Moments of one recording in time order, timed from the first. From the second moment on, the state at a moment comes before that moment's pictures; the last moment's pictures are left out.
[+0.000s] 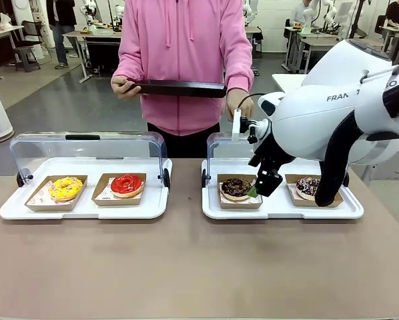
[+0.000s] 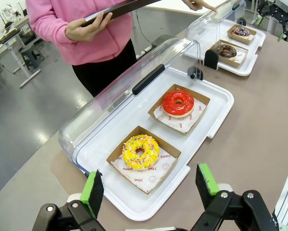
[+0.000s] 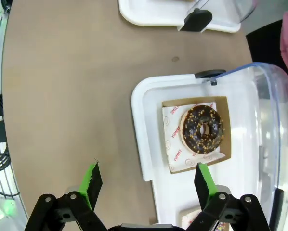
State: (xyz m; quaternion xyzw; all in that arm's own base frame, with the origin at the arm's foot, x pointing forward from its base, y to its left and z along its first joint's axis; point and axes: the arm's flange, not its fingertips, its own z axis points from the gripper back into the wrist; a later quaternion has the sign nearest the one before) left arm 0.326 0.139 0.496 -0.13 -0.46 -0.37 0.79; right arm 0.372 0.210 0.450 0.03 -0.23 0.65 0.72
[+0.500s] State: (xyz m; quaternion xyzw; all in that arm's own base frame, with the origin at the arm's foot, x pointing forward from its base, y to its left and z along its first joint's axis) left arm 0.326 0.139 0.496 -0.13 -0.46 -0.37 0.79; right arm 0.421 0.209 0.401 0.01 -0.16 0.66 0.73
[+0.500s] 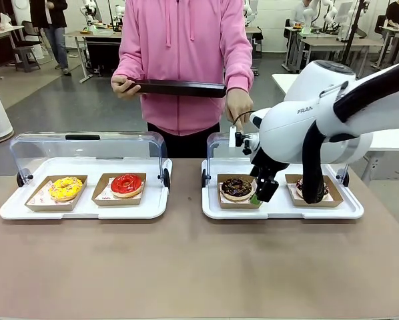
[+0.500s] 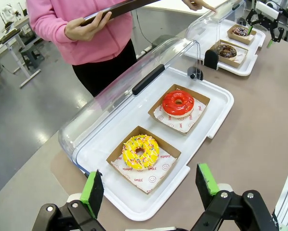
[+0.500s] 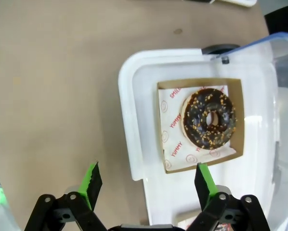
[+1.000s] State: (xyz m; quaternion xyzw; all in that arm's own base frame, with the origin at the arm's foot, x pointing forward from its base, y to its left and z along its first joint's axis) left arm 0.326 0.138 0.496 -0.13 -0.46 -0.37 0.79; right arm 0.454 0.212 0.374 0.01 -0.12 0.67 0.73
